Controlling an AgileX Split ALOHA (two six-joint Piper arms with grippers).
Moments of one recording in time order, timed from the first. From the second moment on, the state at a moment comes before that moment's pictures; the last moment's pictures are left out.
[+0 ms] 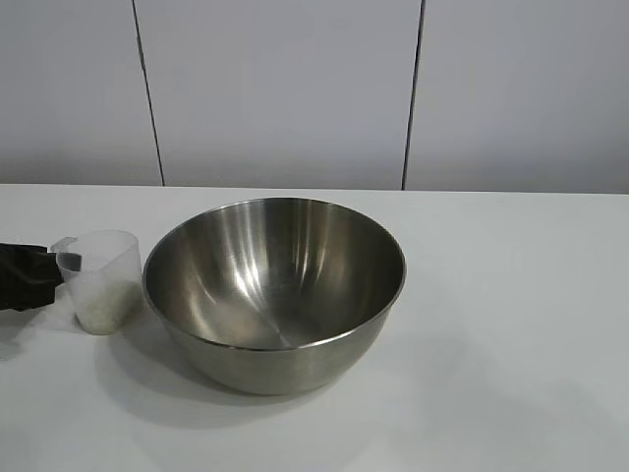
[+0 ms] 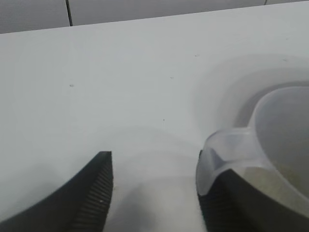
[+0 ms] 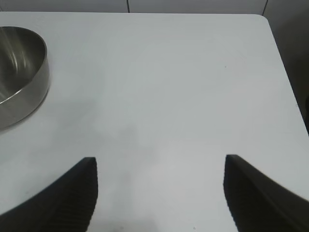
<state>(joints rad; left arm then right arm) 0.13 2.18 -0.61 0.61 -1.15 -0.08 -0.03 -0.02 -0.47 0.01 1.08 -0.08</state>
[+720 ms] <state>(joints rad) 0.13 2.04 -0.61 0.62 -1.14 -0.21 -0.03 -0.02 -0.47 0.01 1.08 -0.08</state>
